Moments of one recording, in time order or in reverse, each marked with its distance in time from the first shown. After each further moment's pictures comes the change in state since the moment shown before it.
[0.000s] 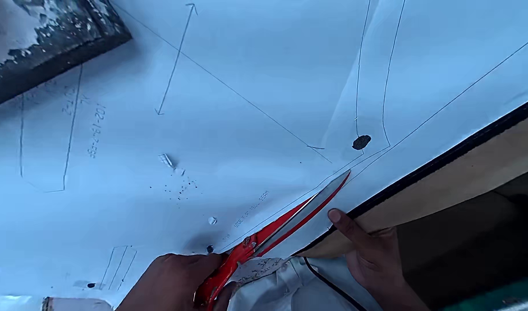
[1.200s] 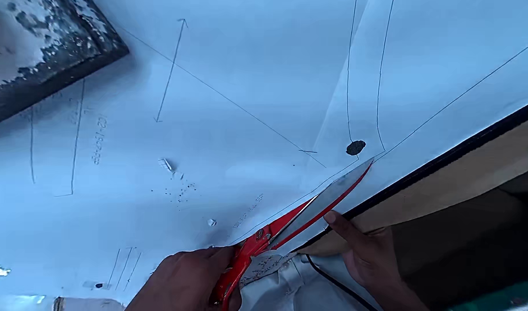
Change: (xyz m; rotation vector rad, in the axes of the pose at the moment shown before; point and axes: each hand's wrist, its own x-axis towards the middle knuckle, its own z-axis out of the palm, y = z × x) left_hand 0.015 0.032 -0.017 0.058 -0.100 -0.057; right_hand -0.001 0.001 -0.001 0.014 -0.012 0.034
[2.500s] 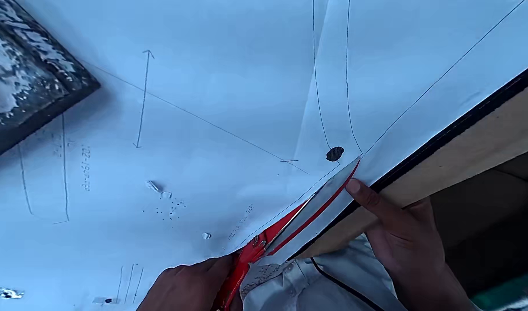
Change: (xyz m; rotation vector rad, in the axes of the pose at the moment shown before) left_hand 0.007 0.009 -0.009 0.092 -0.018 -0.009; right_hand 0.032 -0.053 0.009 -0.055 0.033 -0.069
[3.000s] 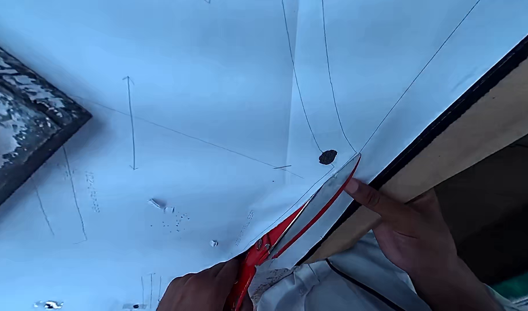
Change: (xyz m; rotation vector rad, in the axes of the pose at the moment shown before) left_hand 0.002 0.007 -0.007 0.047 0.009 -0.037; right_hand 0.001 -0.003 -0.002 -0.001 -0.036 0.033
